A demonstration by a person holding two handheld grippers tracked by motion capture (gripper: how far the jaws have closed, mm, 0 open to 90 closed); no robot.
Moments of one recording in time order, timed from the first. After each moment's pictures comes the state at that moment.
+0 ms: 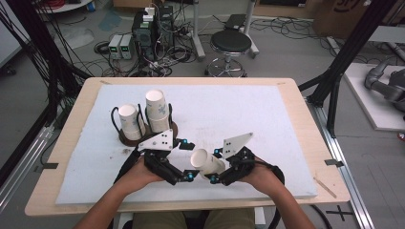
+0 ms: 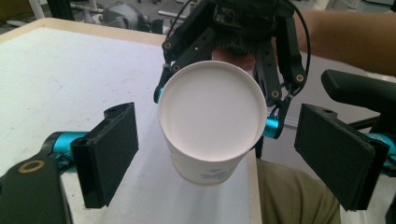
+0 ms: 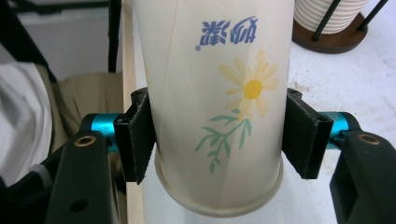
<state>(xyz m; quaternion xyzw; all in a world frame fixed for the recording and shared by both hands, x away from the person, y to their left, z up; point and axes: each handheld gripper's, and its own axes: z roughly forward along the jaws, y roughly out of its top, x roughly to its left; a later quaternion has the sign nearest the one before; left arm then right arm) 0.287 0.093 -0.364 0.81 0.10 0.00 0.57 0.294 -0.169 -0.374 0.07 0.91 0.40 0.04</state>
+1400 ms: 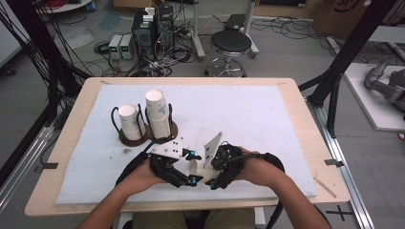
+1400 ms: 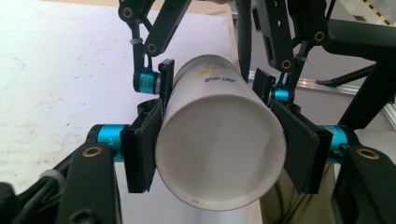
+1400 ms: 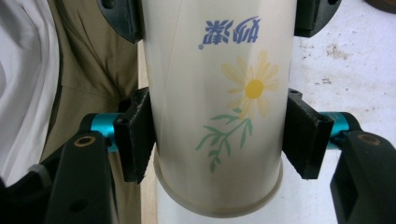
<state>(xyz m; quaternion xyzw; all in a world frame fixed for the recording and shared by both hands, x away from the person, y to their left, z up) 0.286 0.079 -0.371 0.86 0.05 0.00 0.51 0.290 -0.130 -0.349 0.00 0.98 0.21 0.02</state>
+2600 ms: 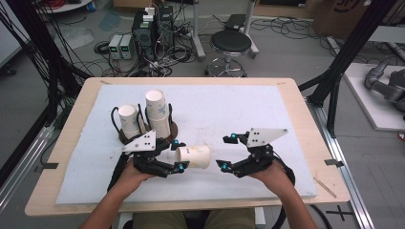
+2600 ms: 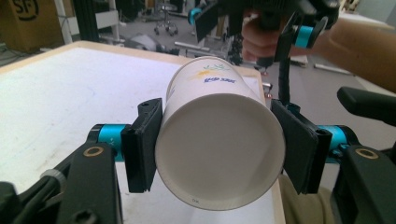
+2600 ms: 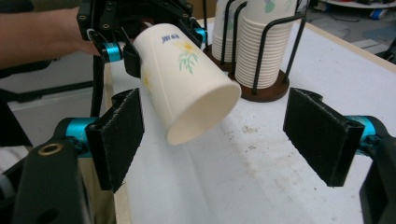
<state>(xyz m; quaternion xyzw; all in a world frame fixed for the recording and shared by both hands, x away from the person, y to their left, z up) 0.294 0.129 -0.388 0.77 0.12 0.04 0.63 0.288 -0.210 -0.350 0.15 0.83 0.53 0.08</state>
